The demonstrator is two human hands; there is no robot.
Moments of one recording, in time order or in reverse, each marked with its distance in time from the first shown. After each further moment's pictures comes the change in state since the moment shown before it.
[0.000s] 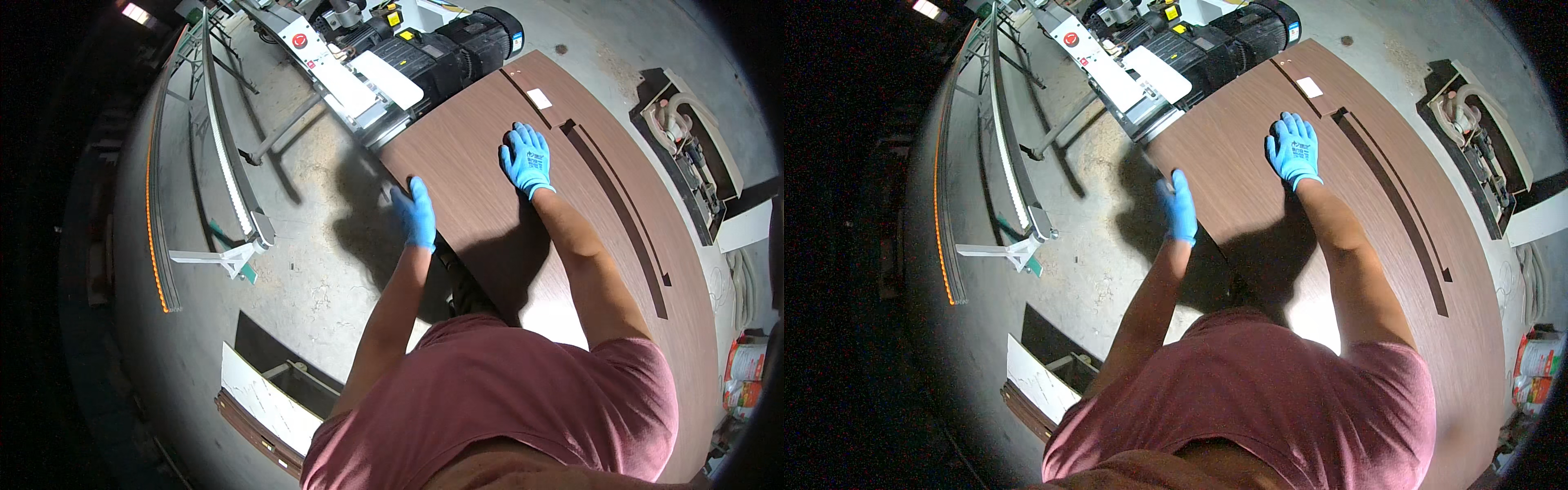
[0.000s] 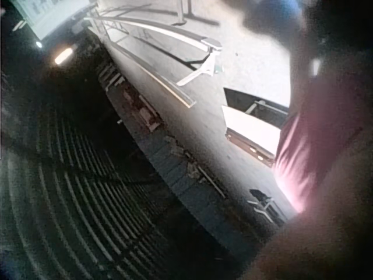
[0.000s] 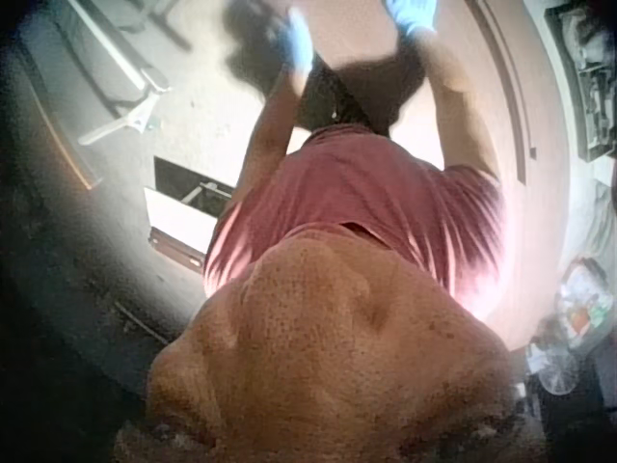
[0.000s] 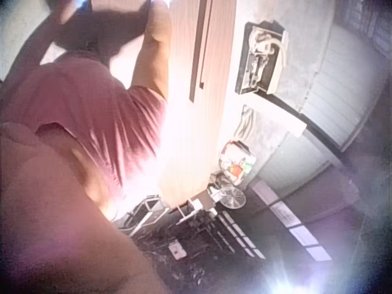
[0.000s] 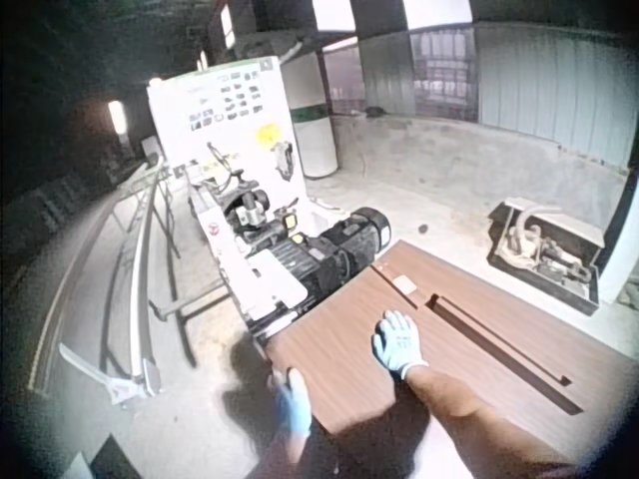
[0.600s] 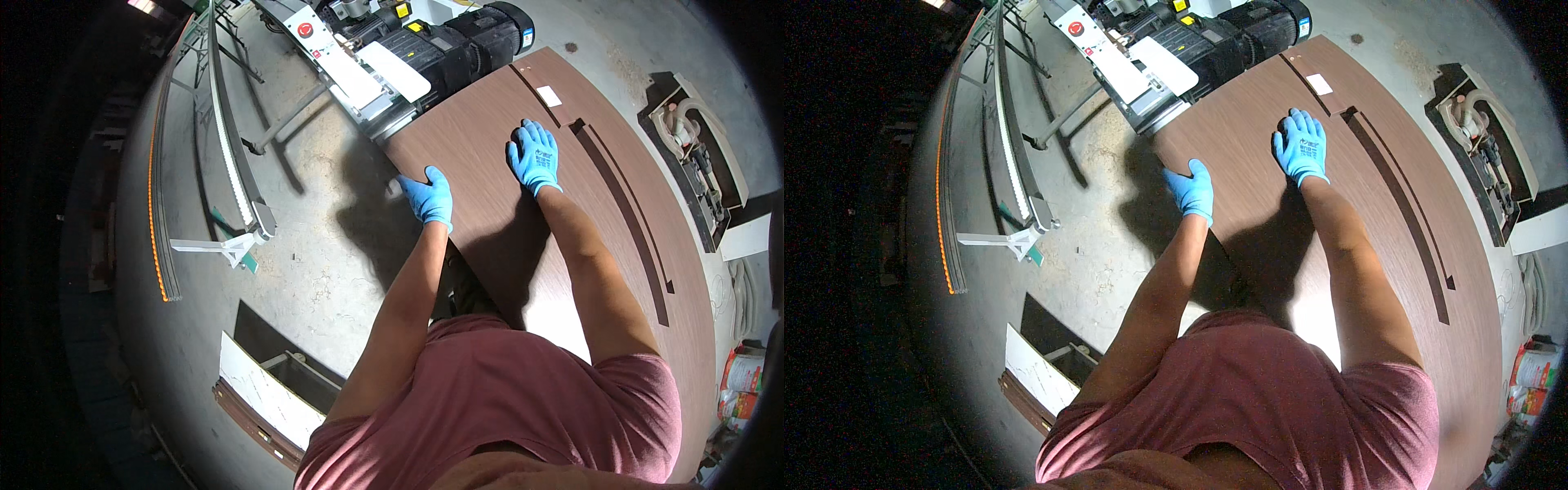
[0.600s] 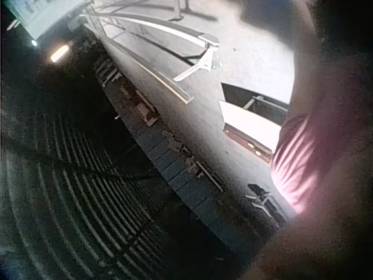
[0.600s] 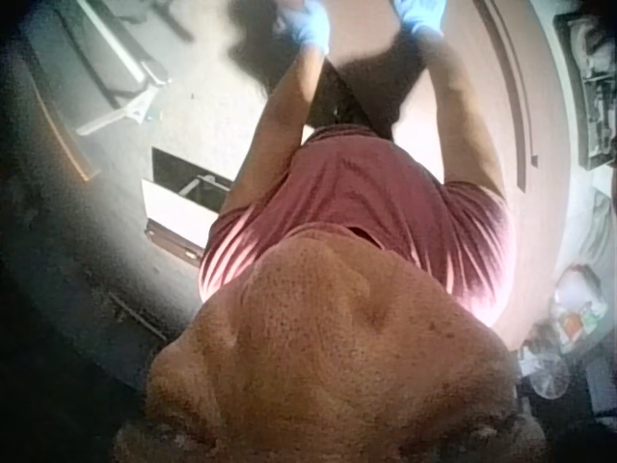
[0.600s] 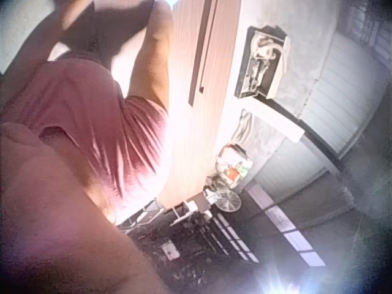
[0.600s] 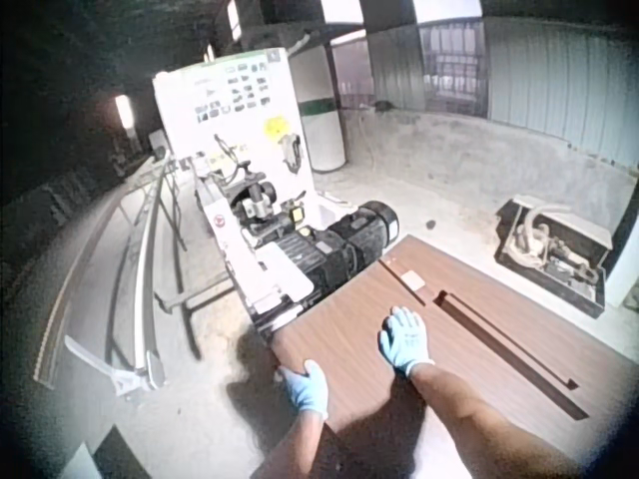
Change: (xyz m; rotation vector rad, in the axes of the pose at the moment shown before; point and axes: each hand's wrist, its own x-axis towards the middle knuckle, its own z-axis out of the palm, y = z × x) left_hand 0.012 0.000 0.044 0.109 0.364 0.031; right_hand 0.004 -0.006 -0.002 0.006 -0.038 0.016
